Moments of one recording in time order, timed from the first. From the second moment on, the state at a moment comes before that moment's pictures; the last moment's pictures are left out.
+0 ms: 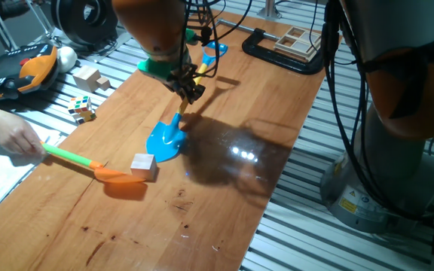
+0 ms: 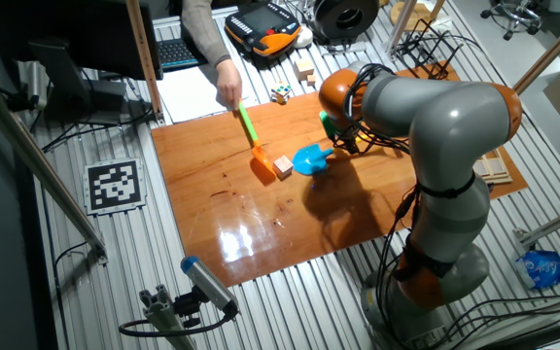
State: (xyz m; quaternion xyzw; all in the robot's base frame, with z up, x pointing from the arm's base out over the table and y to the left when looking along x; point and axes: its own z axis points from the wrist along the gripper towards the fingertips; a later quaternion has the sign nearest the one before) arm 0.517 -0.046 0.080 0.71 0.68 -0.08 0.13
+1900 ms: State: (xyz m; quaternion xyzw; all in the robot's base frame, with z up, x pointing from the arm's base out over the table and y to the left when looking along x) arm 0.517 -0.035 0.074 0.71 0.69 -0.07 0.12
